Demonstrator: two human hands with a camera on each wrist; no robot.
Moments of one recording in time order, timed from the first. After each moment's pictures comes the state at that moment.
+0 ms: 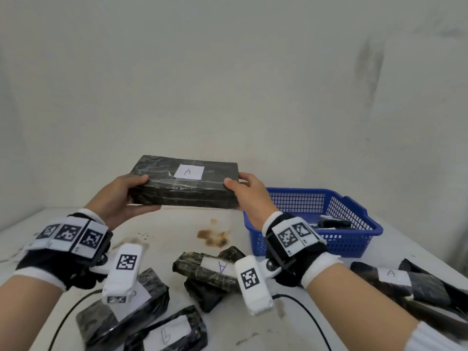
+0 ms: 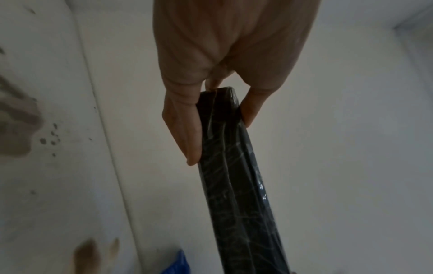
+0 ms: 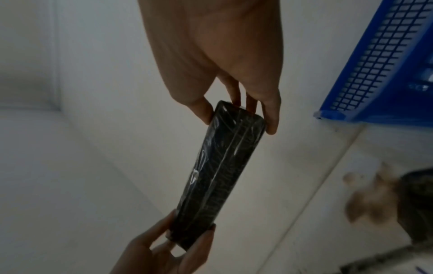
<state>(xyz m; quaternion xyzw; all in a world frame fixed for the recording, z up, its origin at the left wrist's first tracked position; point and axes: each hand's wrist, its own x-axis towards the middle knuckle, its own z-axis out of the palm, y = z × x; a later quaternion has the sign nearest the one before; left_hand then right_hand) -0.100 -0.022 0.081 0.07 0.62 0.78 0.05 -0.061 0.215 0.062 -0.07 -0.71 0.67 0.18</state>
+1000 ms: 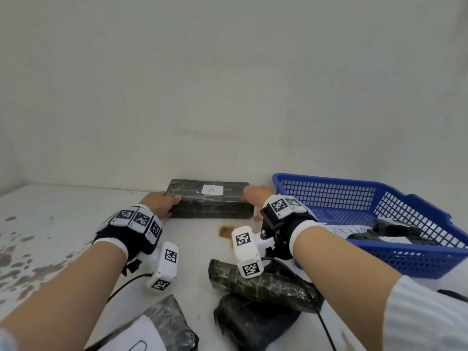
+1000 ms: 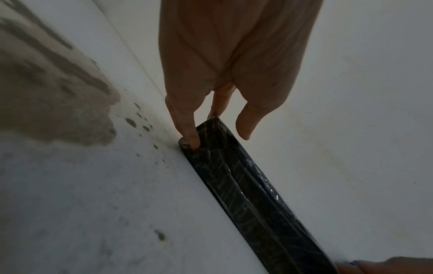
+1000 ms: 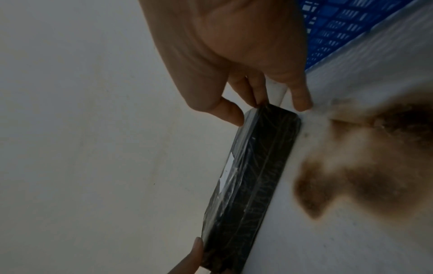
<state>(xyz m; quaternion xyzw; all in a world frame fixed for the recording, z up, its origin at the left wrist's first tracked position) -0.301 0.001 -0.049 -0.01 0.83 0.56 0.09 -0.211 0.211 0.013 -0.23 -0.90 0.37 -0.01</state>
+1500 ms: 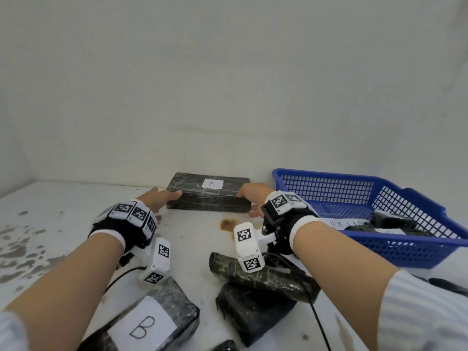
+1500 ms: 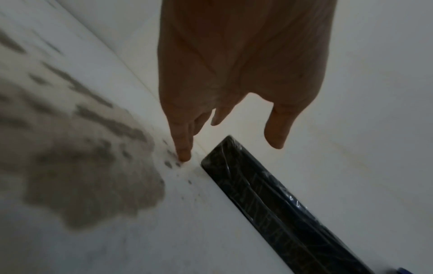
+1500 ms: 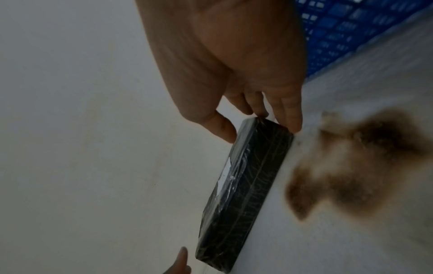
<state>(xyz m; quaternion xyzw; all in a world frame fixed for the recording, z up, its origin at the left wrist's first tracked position) -0.286 -0.016 -0.038 -0.07 0.83 0.53 0.13 -0.194 0.206 0.016 -0.16 -0.95 0.27 -0.05</state>
